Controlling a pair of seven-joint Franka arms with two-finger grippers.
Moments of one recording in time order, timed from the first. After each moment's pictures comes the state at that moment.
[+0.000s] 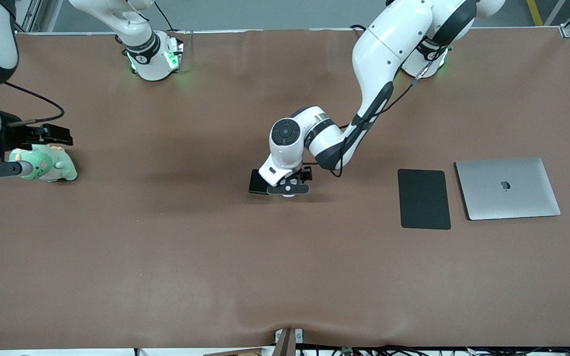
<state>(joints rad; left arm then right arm) -0.65 0.87 -0.23 -1.45 0.24 2.30 -0.94 0.03 0.19 -0.03 -1.46 -0.02 1.38 -0.12</state>
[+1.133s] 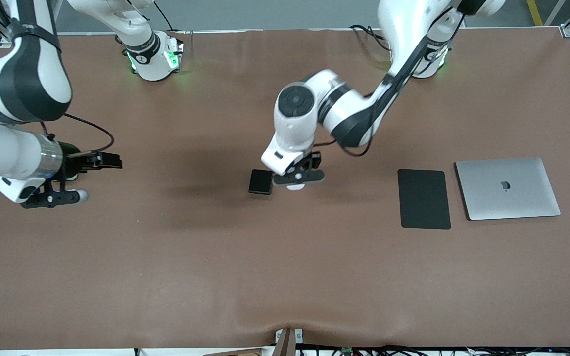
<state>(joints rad) -0.57 0.52 -0.24 -1.38 0.11 1.93 -0.92 0.15 0.30 -0.02 -1.46 0.12 1.50 0.08</state>
